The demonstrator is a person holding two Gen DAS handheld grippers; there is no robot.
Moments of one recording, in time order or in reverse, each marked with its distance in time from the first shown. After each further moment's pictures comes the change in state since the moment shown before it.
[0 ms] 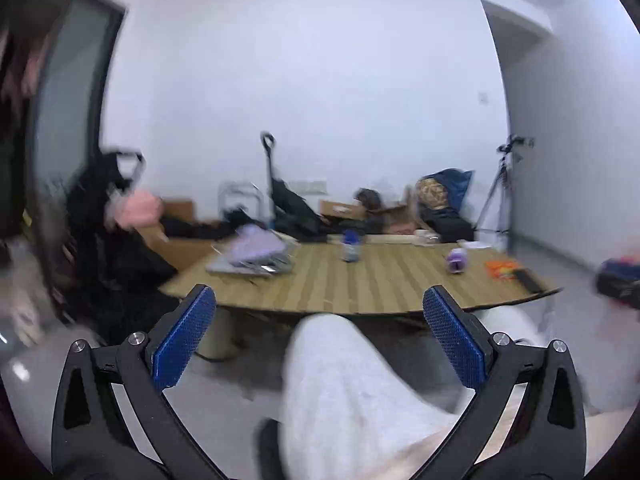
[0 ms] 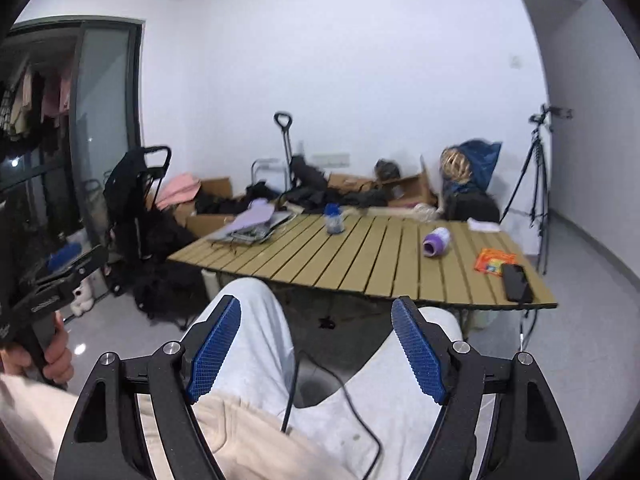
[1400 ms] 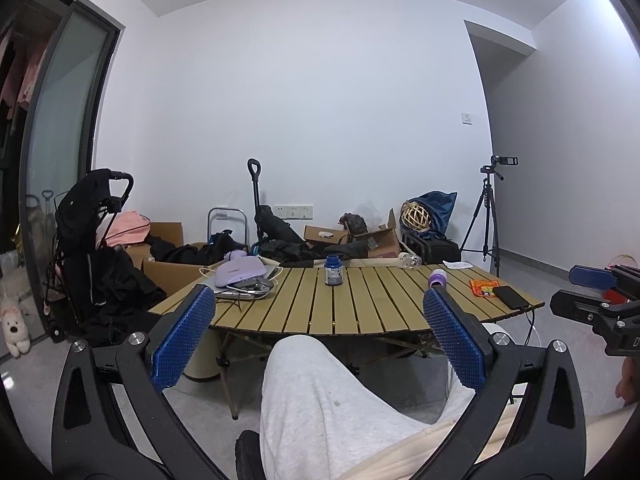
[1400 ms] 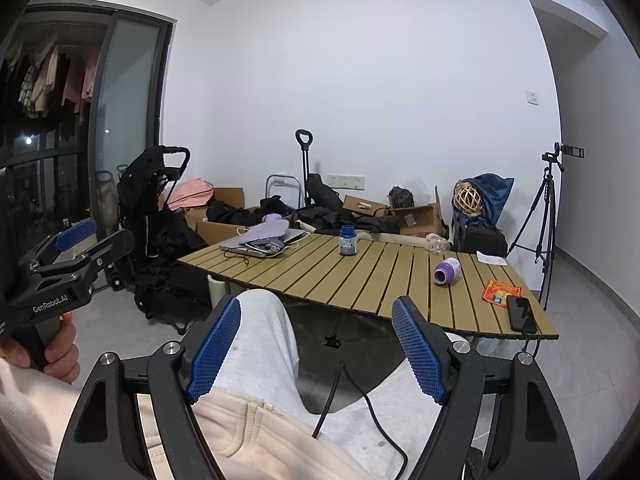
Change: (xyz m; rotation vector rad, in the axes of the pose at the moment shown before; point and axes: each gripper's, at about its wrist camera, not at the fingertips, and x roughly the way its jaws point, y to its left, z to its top) left arm -0.036 -0.018 -0.003 -0.023 -0.086 -0.078; right arm 0.004 0.029 0.002 -0.065 -0.047 0.043
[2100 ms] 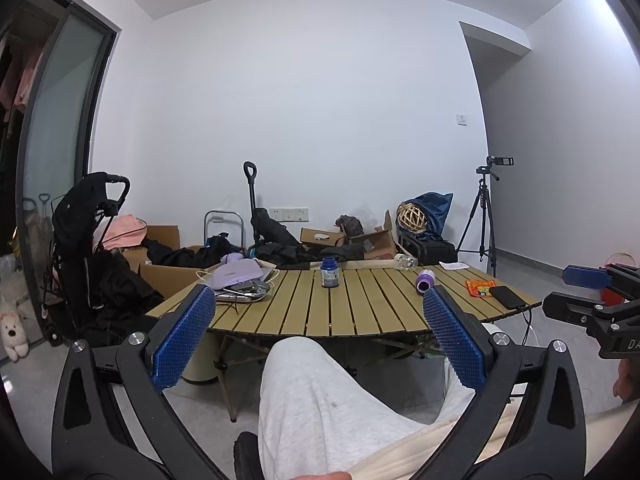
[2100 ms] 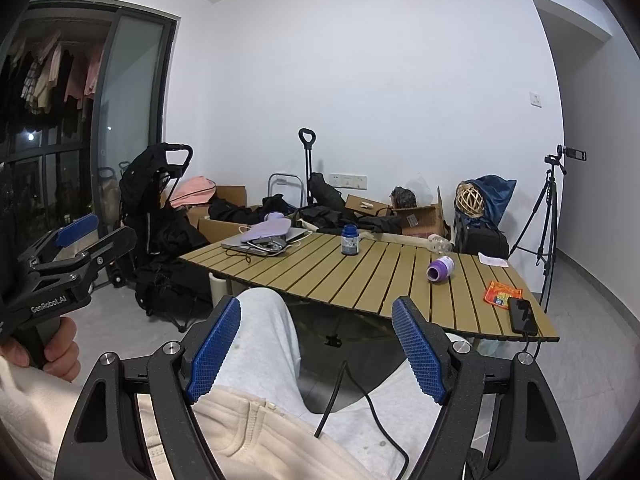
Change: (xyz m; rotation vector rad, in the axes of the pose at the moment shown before) left arm -0.003 0.000 0.003 0.008 -0.007 -0.014; right arm 0.003 0.001 0.000 -0.006 0.003 0.004
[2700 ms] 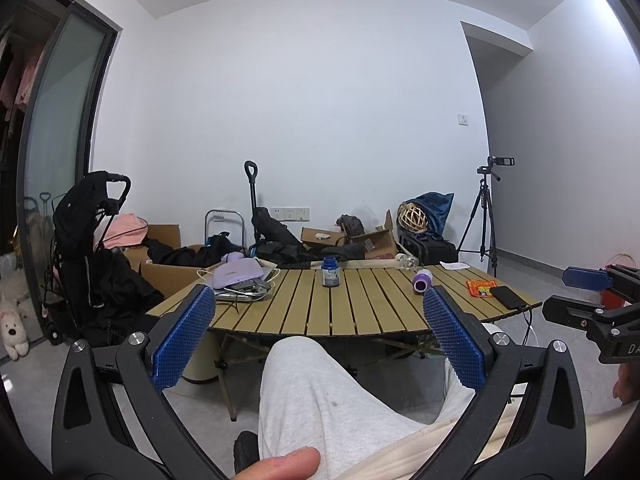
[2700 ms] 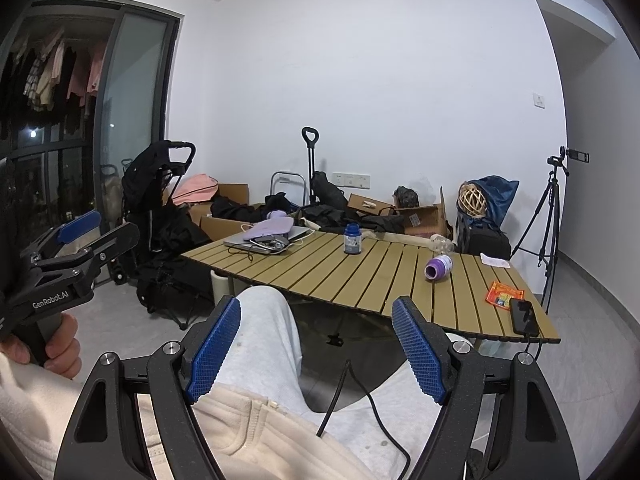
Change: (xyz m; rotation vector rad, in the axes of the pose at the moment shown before) left arm 0.000 -0.001 0.002 -0.003 0.006 0.002; right arm 0.002 -0.003 -0.001 -0.021 0.001 0.012
